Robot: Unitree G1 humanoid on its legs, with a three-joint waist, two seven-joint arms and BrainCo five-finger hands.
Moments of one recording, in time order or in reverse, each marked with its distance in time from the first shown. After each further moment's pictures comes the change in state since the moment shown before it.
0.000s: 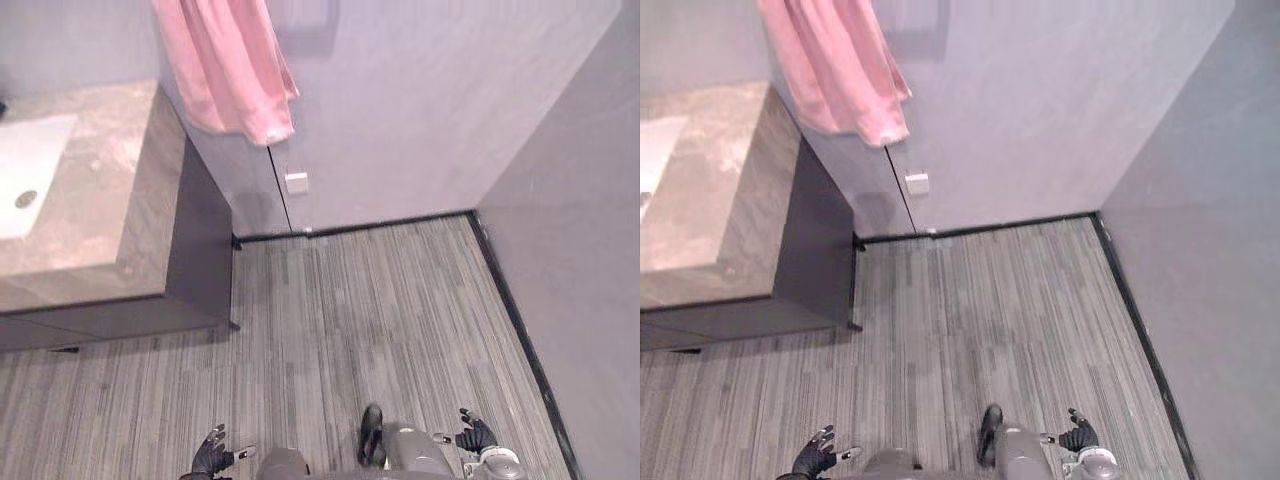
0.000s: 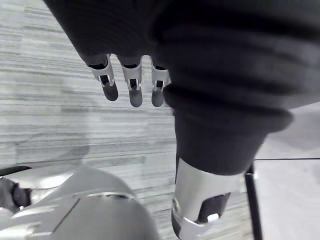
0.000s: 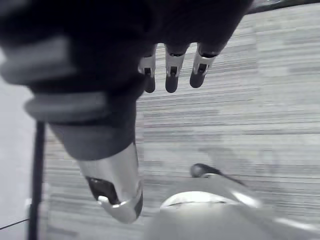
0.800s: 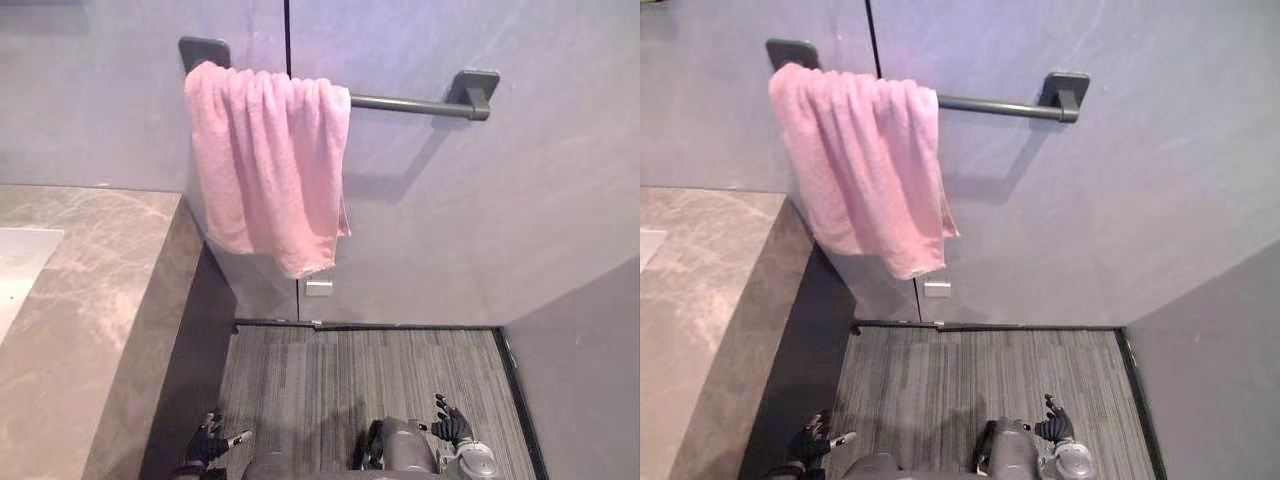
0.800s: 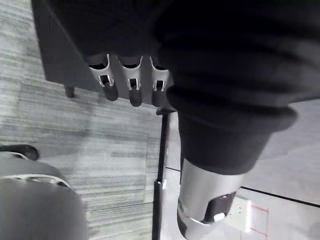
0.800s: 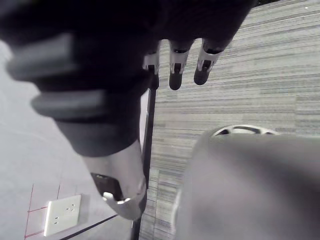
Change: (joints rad) left arm 0.007 0.011 -0.047 -0.036 -0.046 -0.011 -0.044; right arm 0.055 0.045 0.024 -0.027 -0.006 -0.008 -0.013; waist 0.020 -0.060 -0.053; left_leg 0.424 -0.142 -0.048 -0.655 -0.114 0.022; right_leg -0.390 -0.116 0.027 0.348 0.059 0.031
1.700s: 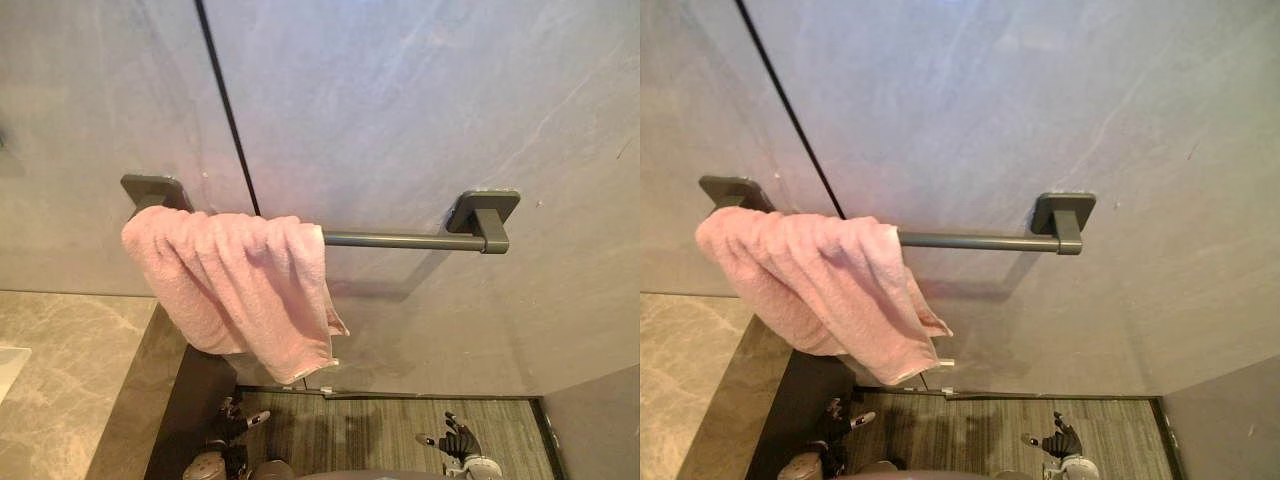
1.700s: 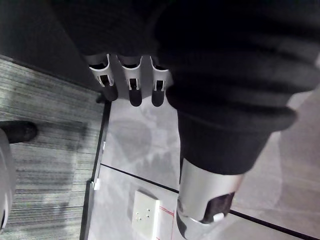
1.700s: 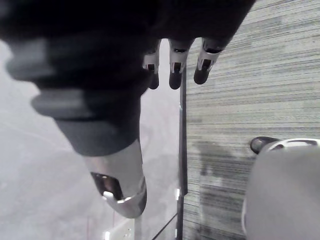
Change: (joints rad) left arm -0.097 -0.042 0.012 0.045 -0.009 0.044 0.054; right arm 0.012 0.031 -0.049 0.076 0.010 0.009 -0.005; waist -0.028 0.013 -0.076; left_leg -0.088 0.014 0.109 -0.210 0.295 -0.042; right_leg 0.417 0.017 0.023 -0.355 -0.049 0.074
